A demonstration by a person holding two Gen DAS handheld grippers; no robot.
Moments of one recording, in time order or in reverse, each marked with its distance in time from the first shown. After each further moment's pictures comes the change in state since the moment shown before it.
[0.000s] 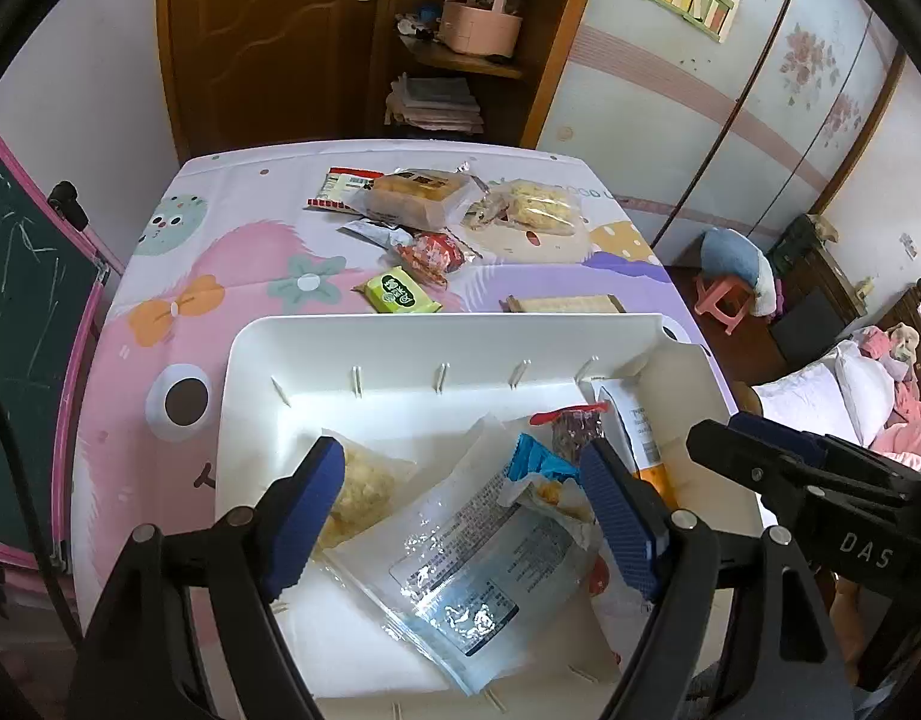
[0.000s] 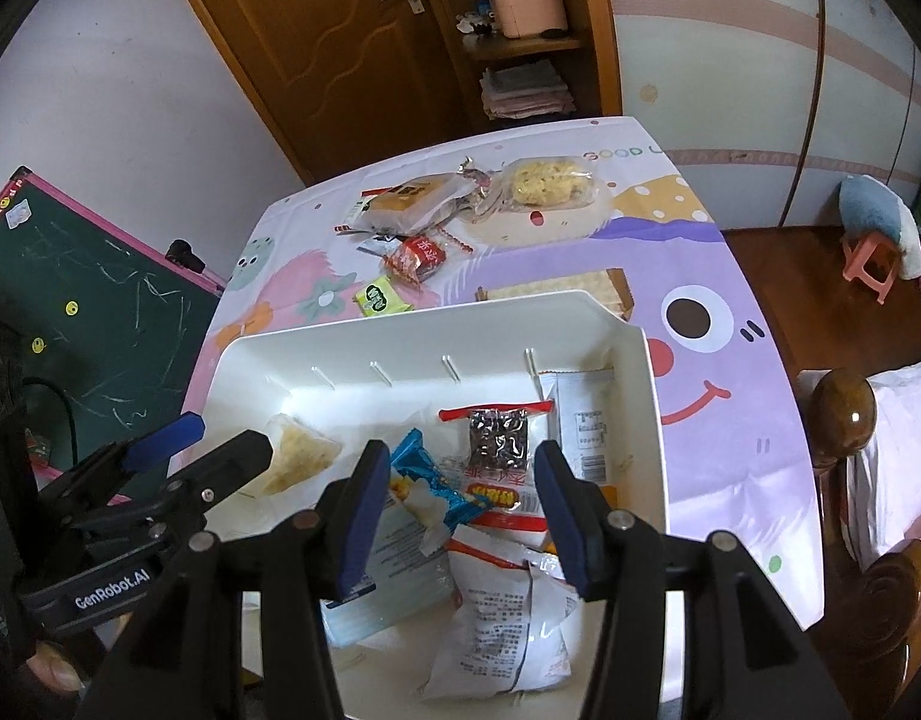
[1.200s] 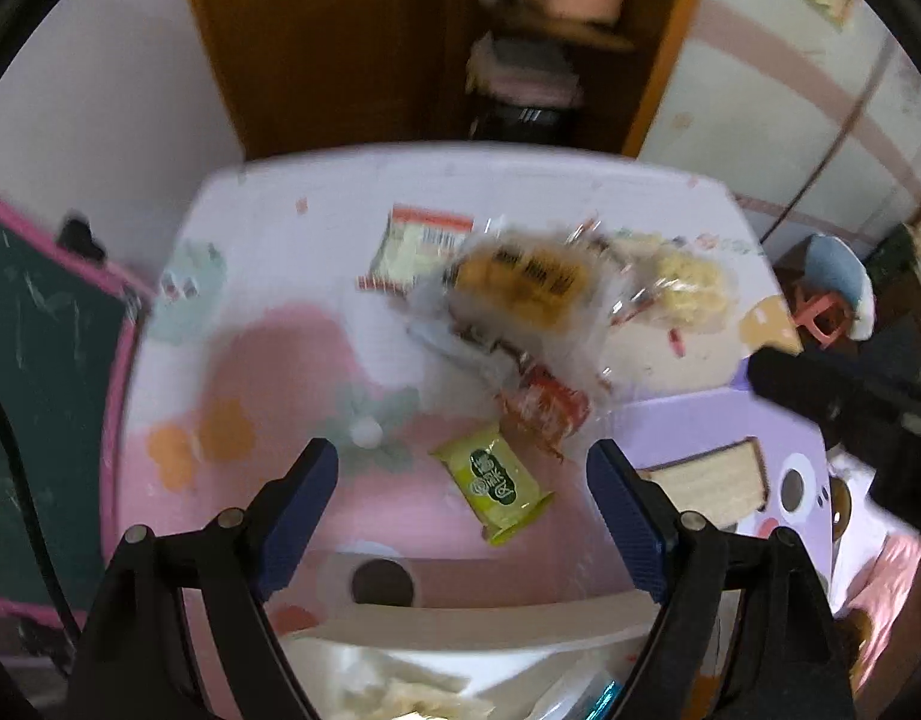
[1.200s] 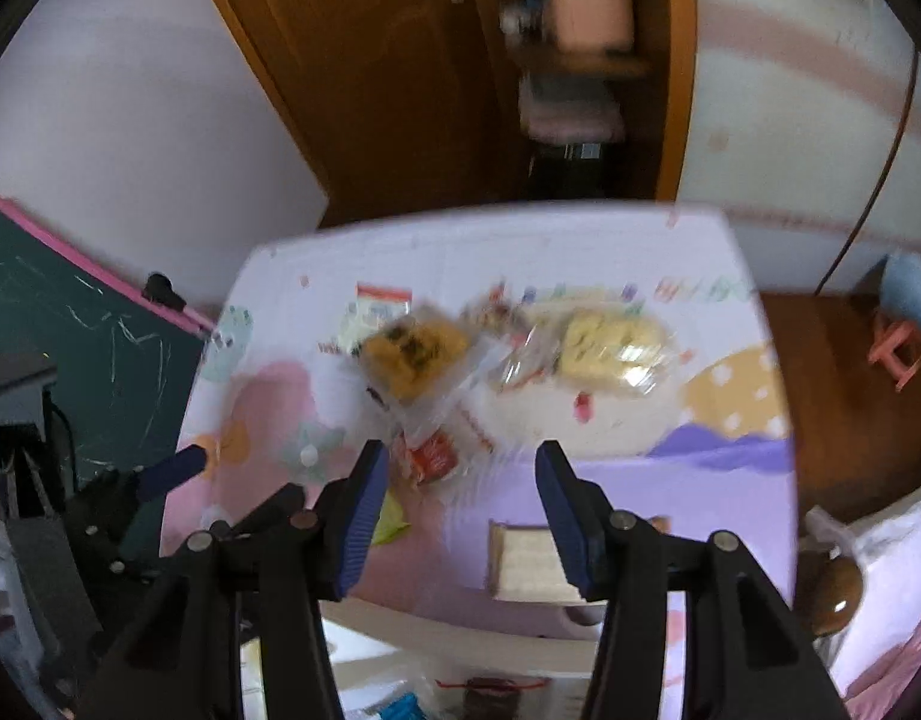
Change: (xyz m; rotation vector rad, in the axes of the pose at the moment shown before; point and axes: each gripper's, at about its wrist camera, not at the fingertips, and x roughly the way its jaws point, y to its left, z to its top) left arm 0.131 0.037 0.154 -0.104 0.166 0.208; right arm 0.102 0.020 0.193 -0.095 0.103 0.014
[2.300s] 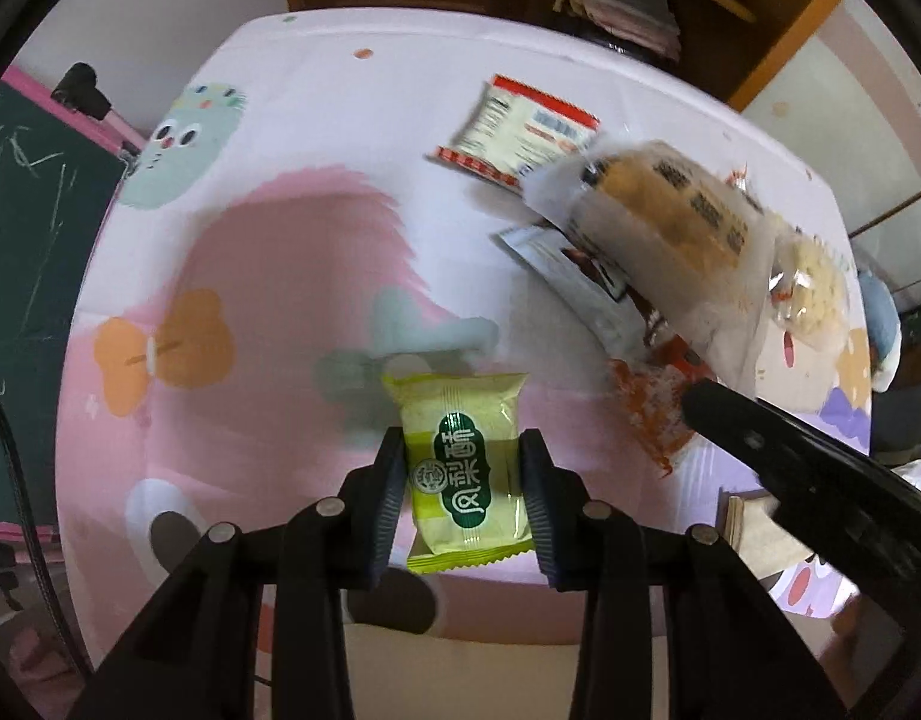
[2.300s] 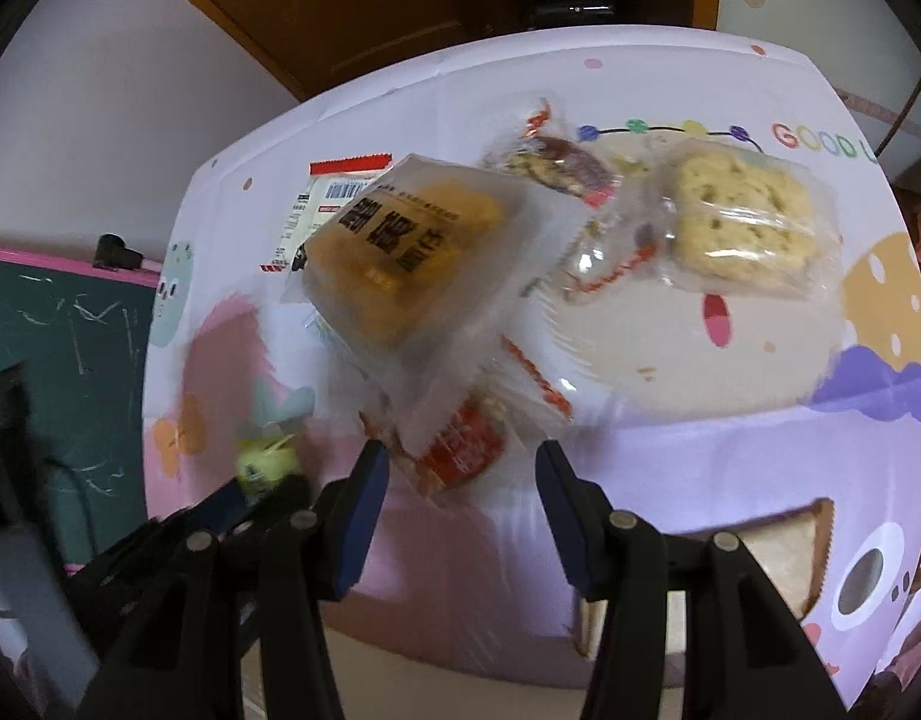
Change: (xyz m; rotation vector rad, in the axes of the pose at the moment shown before) left arm 0.071 0.041 -0.005 -0.197 0.172 0.008; right arm 0.134 0.018 -0.002 0.109 0.255 0.038
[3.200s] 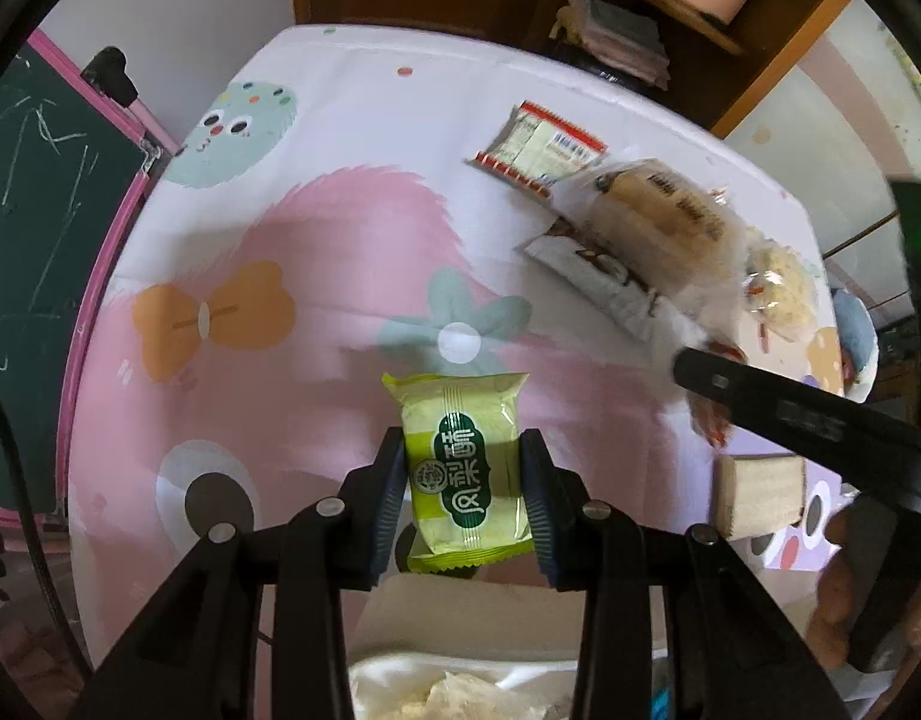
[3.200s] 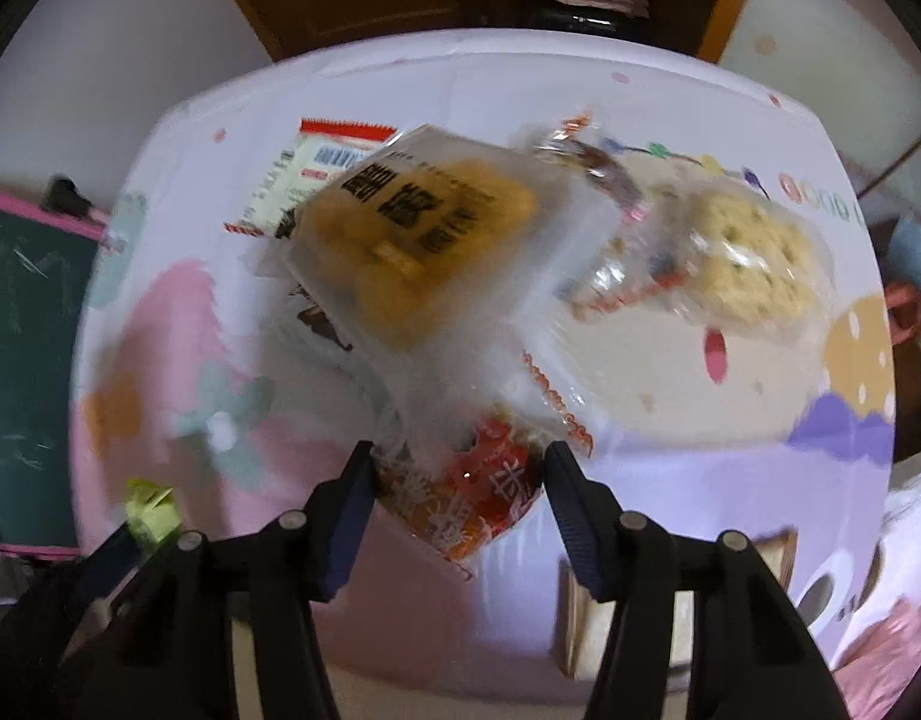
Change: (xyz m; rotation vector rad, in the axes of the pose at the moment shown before) left arm -0.031 0.047 -0.027 -0.006 -0.062 -0.067; right arm 0.016 0.023 0.000 -0.080 0.015 -0.143
